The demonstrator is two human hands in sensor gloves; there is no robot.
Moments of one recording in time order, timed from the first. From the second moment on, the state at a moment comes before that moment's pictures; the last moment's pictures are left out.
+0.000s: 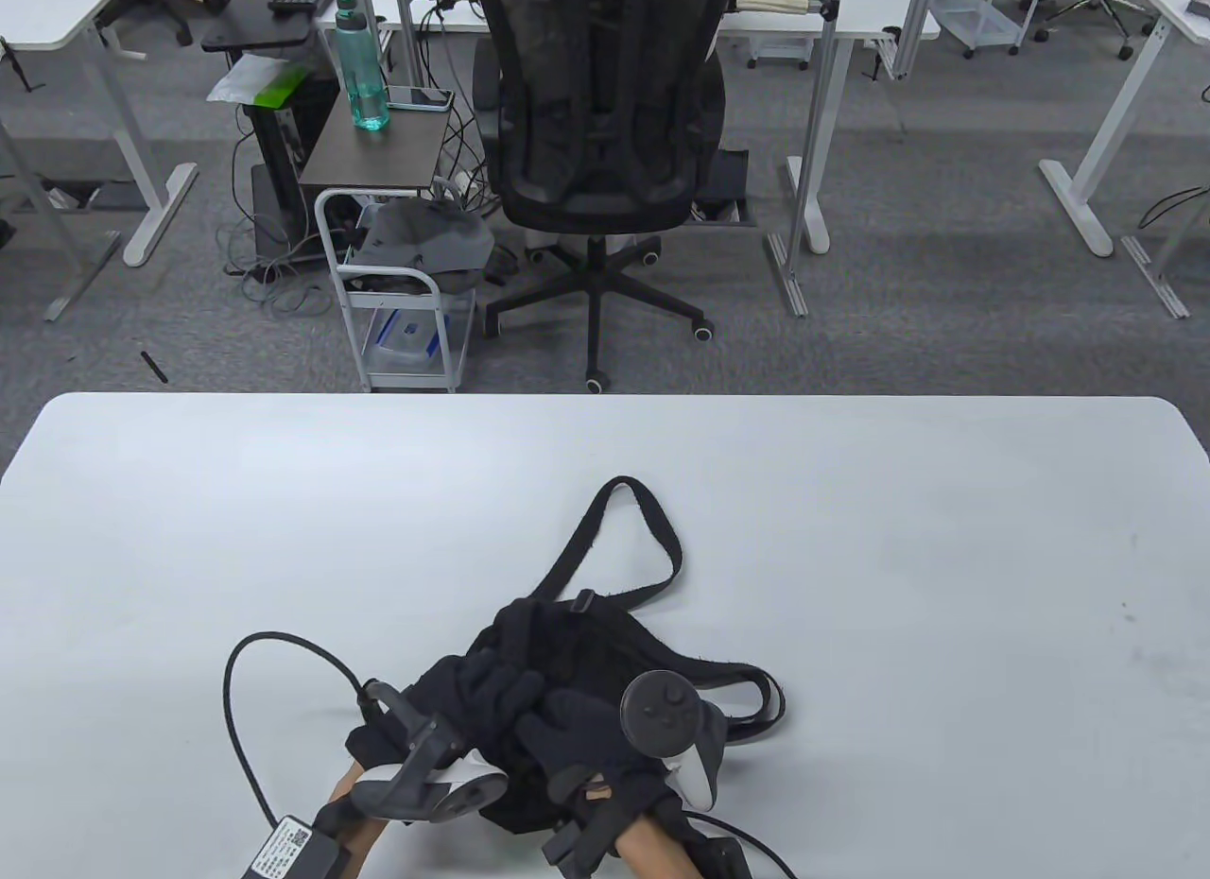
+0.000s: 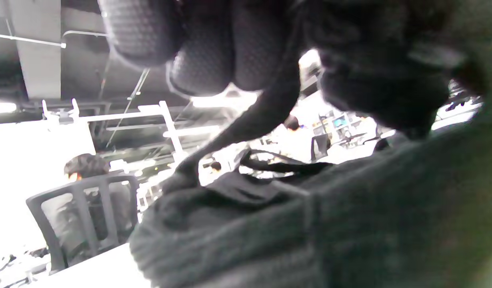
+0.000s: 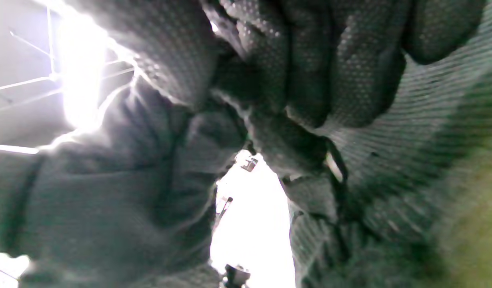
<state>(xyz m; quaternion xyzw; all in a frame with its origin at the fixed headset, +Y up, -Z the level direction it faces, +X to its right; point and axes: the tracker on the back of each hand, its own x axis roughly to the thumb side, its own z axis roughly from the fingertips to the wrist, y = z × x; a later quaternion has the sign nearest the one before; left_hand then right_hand) -0.174 -0.754 -0.295 0.25 -0.36 -0.11 0.89 0.006 -0.769 -0.307 0.12 0.04 0.84 0.53</state>
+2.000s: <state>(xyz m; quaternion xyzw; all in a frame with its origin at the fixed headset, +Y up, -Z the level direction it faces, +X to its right) -0.193 -0.759 -0.313 0.21 -0.33 -0.11 0.91 0.002 -0.771 -0.306 0.15 0.12 0.84 0.51</state>
